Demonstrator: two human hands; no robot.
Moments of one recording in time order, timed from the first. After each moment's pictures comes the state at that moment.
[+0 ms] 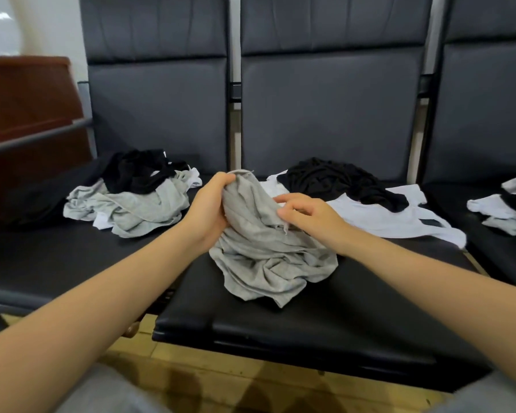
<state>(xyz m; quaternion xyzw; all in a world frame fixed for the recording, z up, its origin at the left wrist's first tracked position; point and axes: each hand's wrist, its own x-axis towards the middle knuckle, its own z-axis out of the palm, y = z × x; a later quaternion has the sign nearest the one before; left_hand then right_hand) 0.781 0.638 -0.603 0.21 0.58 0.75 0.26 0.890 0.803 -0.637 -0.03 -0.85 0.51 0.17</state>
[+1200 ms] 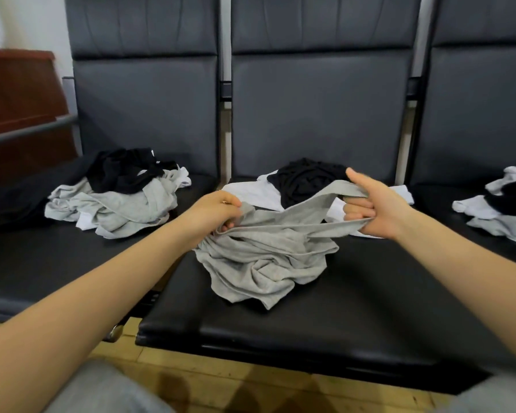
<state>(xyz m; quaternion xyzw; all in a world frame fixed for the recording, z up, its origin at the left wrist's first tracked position) 0.765 0.652 -0.615 0.29 0.80 0.50 0.19 0.925 0.900 -0.621 -0.20 -0.49 0.84 0.12</state>
